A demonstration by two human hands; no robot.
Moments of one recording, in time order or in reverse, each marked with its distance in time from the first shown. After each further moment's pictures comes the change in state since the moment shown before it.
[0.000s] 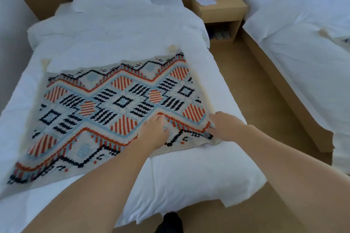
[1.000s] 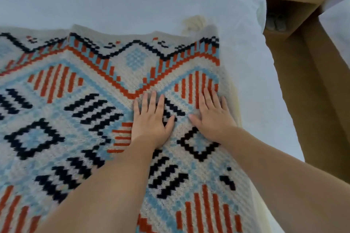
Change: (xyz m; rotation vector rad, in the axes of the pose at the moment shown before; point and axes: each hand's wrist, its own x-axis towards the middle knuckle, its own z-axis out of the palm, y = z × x) left_hand 0.489 -0.117 0.175 0.175 0.345 -0.256; right_hand 0.559 0.074 0.110 -0.138 0.174 -0.200
